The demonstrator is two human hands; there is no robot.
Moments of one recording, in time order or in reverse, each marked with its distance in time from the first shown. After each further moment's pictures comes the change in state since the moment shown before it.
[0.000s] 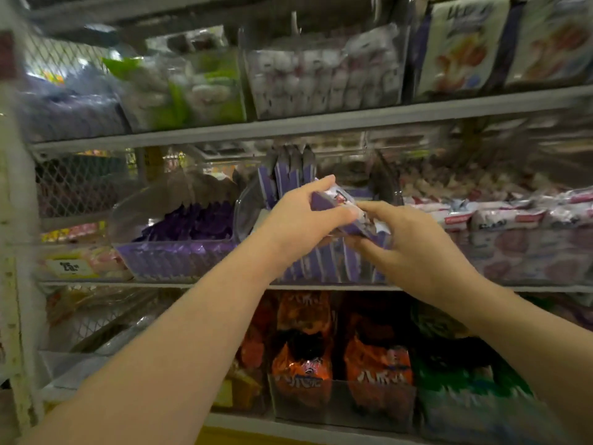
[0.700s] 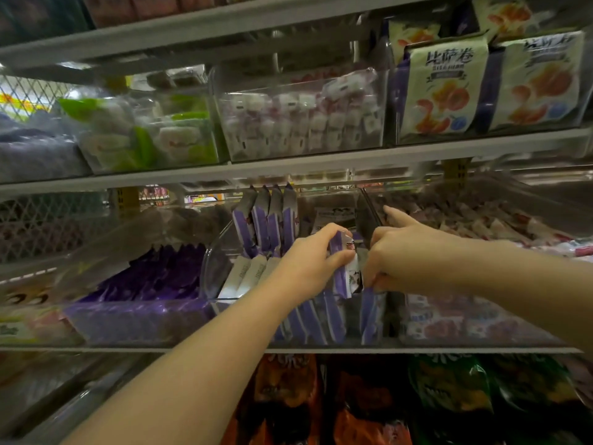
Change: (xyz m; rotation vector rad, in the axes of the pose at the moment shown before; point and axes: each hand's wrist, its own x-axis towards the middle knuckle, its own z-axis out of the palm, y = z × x) left_hand 0.091 -0.032 0.027 0.529 -0.107 0.163; right_hand 0.083 0.046 -0.028 -0.772 -0.690 -0.298
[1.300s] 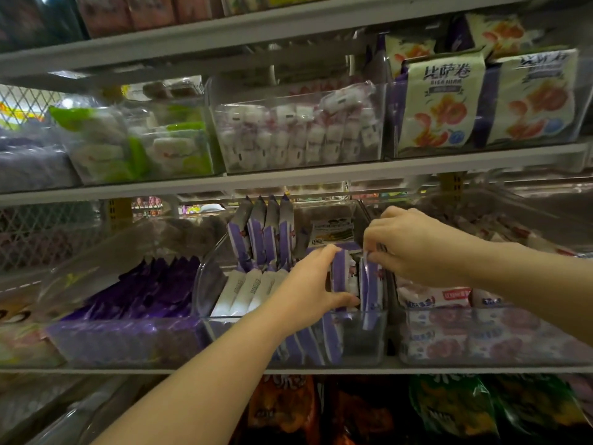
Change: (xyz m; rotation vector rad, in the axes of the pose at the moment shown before) left_hand 0.002 -0.021 0.011 -0.027 -0.029 0.119; right_hand 0.010 0.029 0.010 0.239 0.395 0.115
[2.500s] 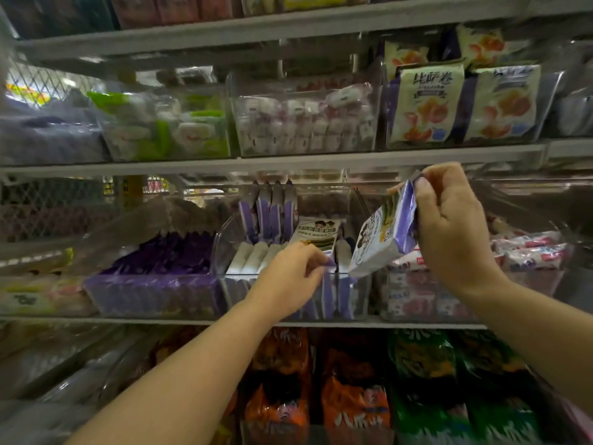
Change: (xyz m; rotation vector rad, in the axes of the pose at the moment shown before) left_hand -0.057 0.011 -0.003 0.104 0.158 -0.040; right_hand -0.063 -0.062 -0.030 0.725 0.859 0.367
